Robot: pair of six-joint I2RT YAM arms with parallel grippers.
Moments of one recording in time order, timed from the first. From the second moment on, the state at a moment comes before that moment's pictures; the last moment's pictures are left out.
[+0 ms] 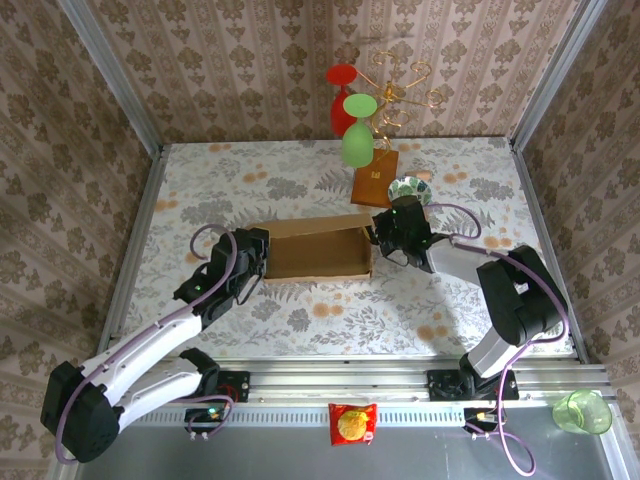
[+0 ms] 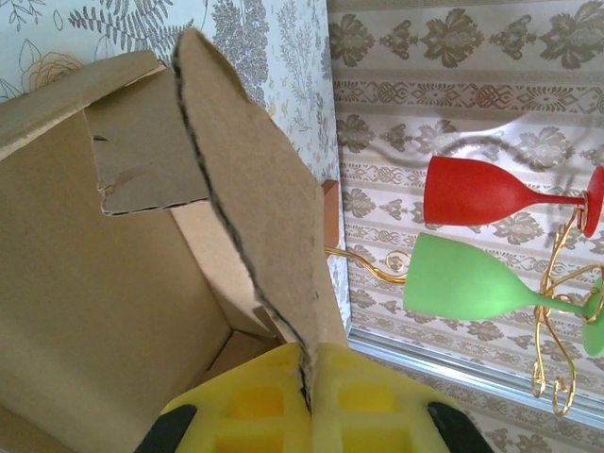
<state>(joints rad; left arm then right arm) -0.68 0.93 0.58 -0.07 -0.29 -1.72 0.40 1.63 0.81 0.22 -0.22 1.50</state>
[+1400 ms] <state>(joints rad) -0.81 0.90 0.46 -0.14 -0.39 -1.66 0.37 1.11 0.64 -0.14 -0.08 1.27</state>
